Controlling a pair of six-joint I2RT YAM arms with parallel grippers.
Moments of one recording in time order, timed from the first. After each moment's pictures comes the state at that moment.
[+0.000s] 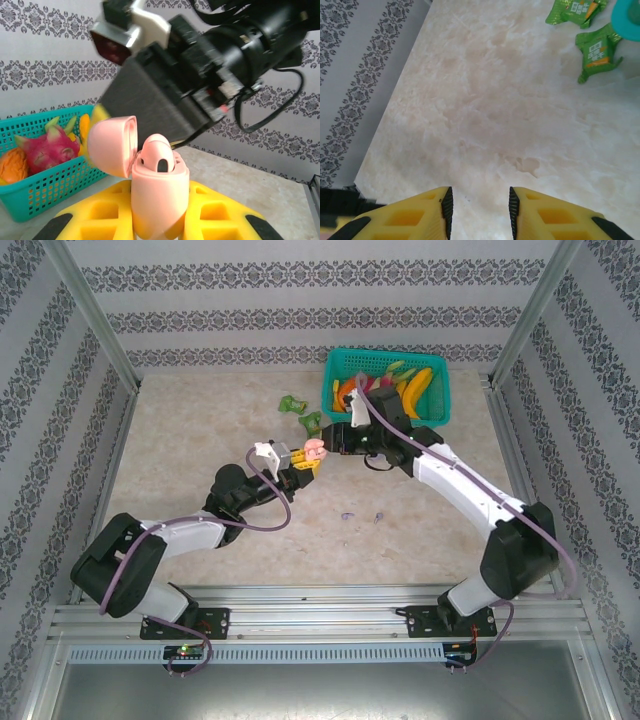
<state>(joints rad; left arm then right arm) -0.55 1.46 0.55 1.05 0.45 -0.17 0.50 1.51 1.27 -0.40 -0.40 0.49</state>
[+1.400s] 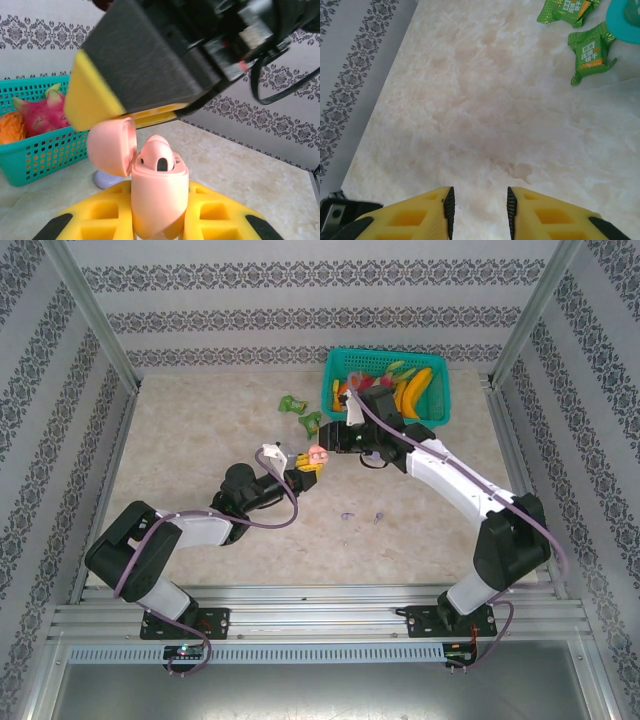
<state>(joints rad) -0.55 1.55 0.56 1.04 0.44 -0.19 0.51 1.57 1.31 -0.40 -0.37 0.49</state>
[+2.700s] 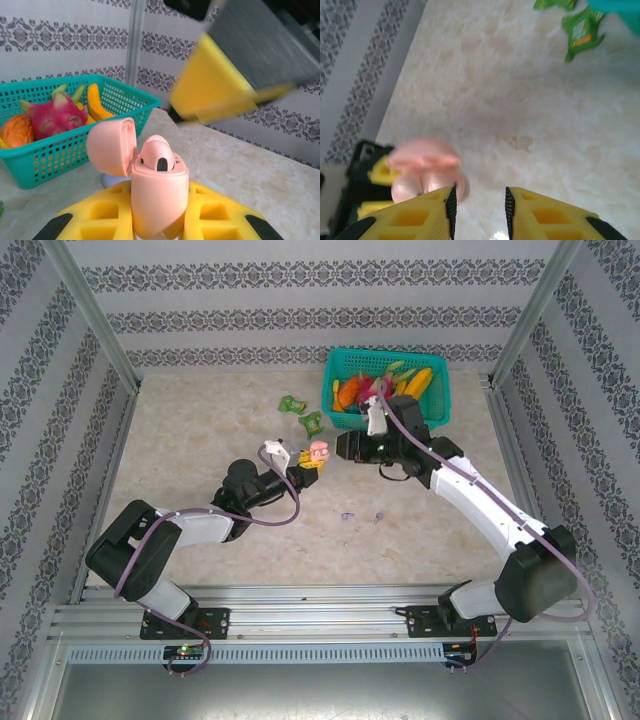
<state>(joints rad) -0.55 1.56 0.60 0.98 0.43 -0.15 0.44 1.41 1.21 -0.44 -0.43 0.52</state>
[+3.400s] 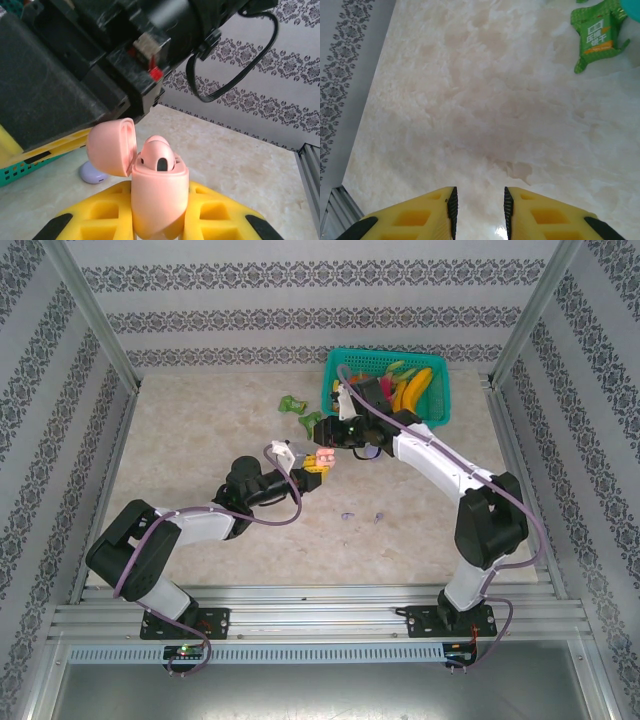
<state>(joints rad) -0.55 1.56 0.62 0.91 0.51 -0.14 0.49 1.74 1.46 -0.49 -0.43 0.49</state>
